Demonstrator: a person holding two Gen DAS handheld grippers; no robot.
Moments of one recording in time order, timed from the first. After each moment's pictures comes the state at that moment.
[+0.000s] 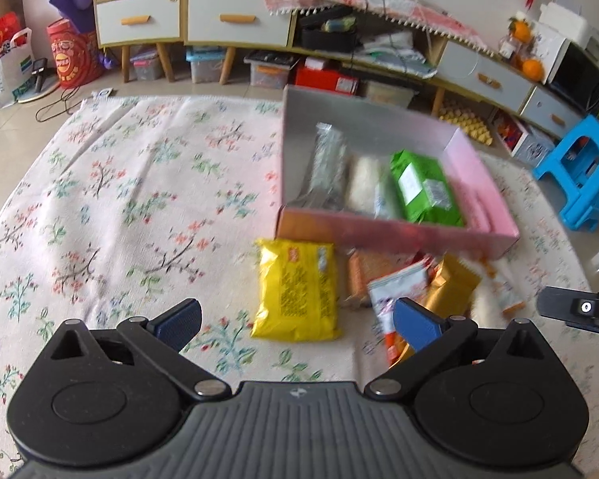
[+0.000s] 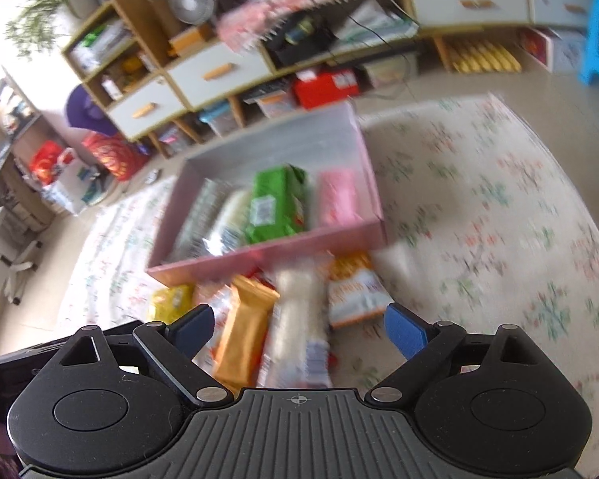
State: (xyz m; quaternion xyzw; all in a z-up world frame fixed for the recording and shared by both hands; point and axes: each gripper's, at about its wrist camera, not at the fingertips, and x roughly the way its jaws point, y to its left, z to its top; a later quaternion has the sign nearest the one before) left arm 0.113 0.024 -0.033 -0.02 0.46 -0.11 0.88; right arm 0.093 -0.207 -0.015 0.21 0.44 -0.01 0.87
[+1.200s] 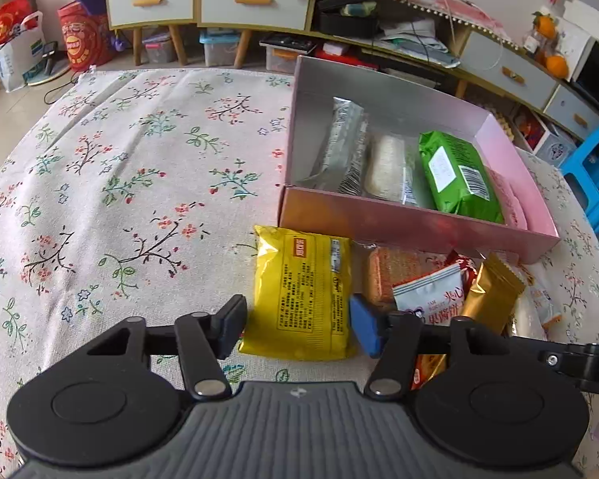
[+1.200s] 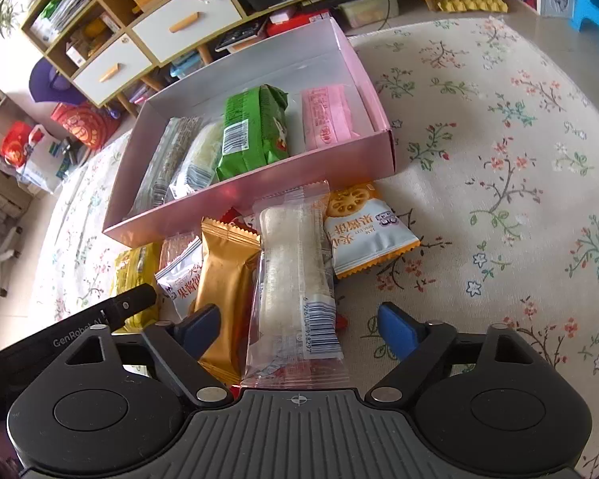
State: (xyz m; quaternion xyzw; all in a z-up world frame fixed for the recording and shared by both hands) left arm 0.130 0.010 -0.056 -0.02 0.47 -0.09 0.88; right arm 0.115 -0.183 -0.054 0.21 0.50 -0.02 0.84
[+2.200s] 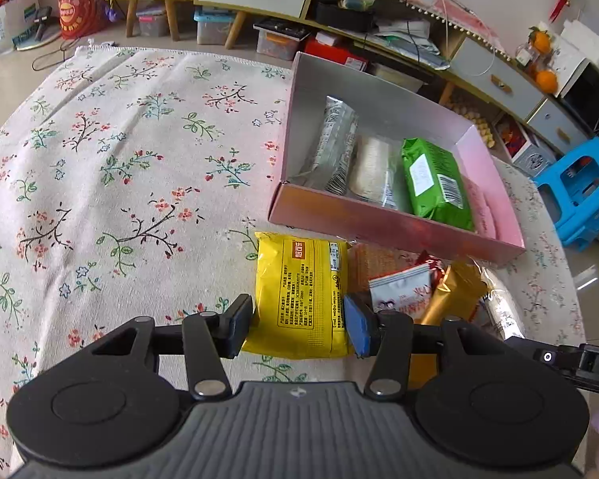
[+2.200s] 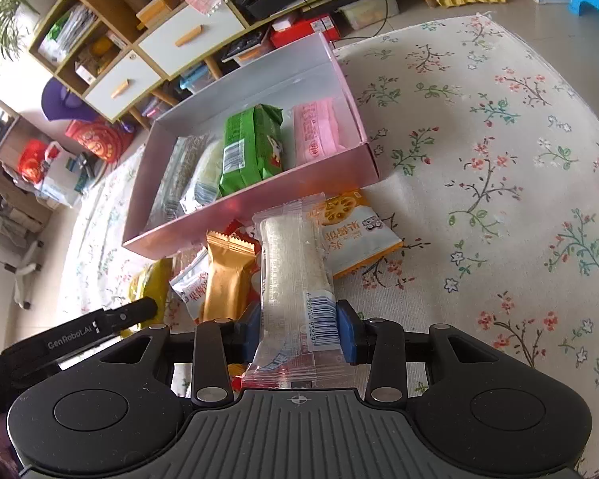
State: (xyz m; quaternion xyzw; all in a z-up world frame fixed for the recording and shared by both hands) left arm 0.127 0.023 -0.042 -0.08 0.49 -0.11 0.86; right arm 0.099 -0.213 -0.039 0.27 0.48 0.00 0.83
